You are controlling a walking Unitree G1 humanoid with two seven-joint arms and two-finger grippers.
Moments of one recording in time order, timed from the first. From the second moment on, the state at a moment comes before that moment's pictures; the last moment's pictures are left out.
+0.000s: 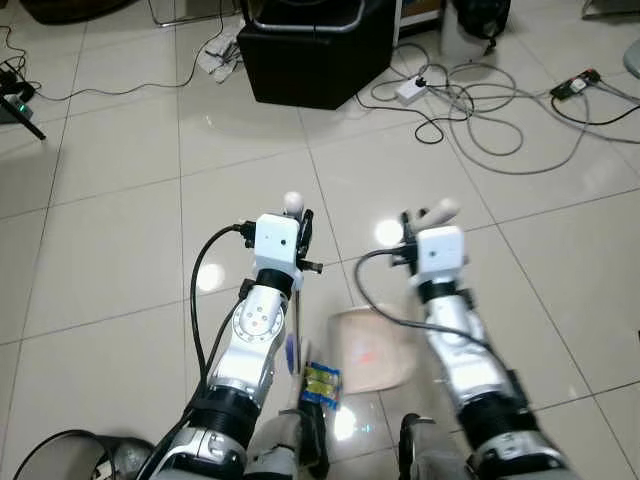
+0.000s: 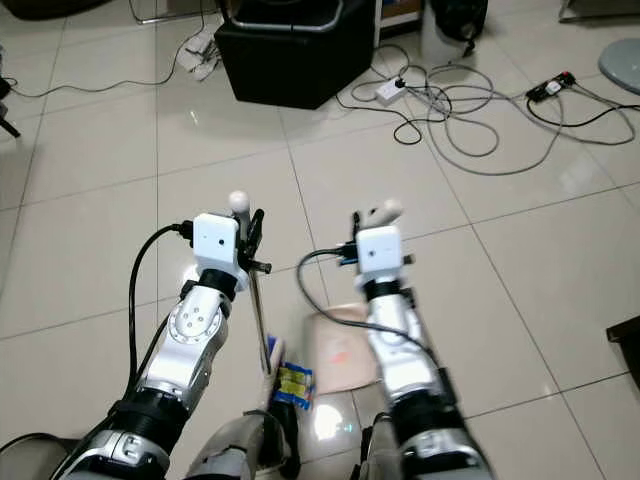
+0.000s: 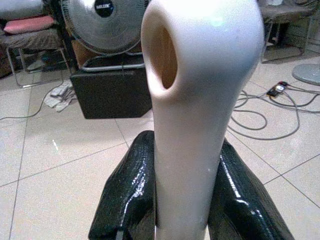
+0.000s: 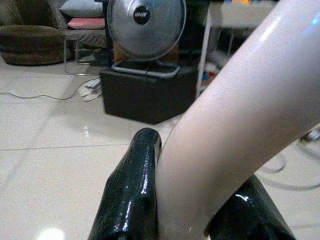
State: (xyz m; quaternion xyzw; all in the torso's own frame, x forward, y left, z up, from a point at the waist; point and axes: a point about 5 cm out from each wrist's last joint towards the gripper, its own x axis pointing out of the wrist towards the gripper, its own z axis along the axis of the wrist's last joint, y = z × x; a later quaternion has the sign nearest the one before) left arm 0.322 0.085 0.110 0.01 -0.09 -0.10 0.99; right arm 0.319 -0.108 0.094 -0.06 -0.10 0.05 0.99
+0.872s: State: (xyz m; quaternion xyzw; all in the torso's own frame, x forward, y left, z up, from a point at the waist) left arm 0.343 0.089 0.135 -0.13 -0.08 0.01 0.99; right arm 0.319 -0.122 0.089 -0.03 -0.09 0.02 1.00
